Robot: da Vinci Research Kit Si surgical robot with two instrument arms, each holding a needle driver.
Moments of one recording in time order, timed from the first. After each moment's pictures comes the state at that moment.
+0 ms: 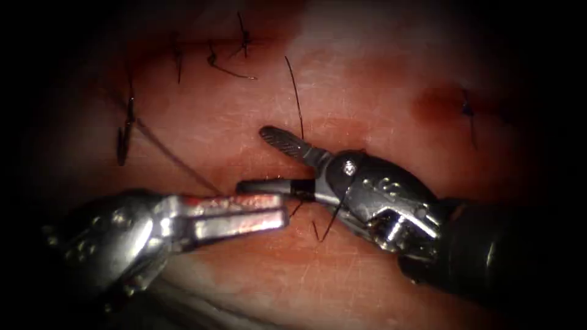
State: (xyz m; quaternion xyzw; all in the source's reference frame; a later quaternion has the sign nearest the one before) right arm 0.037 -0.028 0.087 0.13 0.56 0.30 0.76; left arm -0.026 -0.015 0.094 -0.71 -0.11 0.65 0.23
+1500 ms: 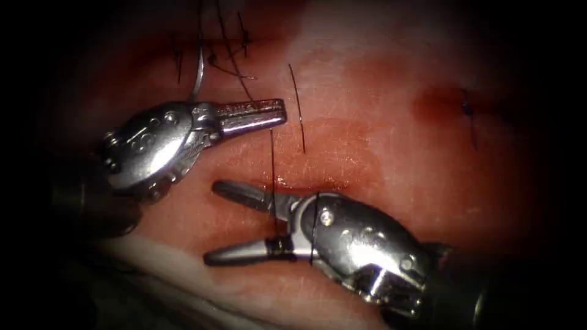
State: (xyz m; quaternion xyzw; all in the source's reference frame) right arm 0.038 -0.030 0.084 0.22 0.65 0.22 0.69; left arm -0.025 -0.012 0.109 -0.70 -0.10 0.68 0.21
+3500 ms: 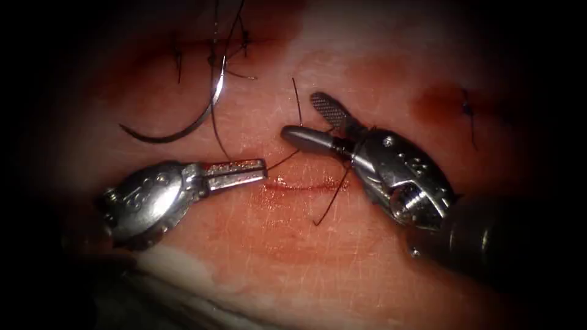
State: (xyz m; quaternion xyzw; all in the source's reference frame) right arm 0.033 -0.026 0.094 0.04 0.54 0.50 0.68; left arm -0.025 -0.018 0.112 -0.70 -0.08 0.68 0.21
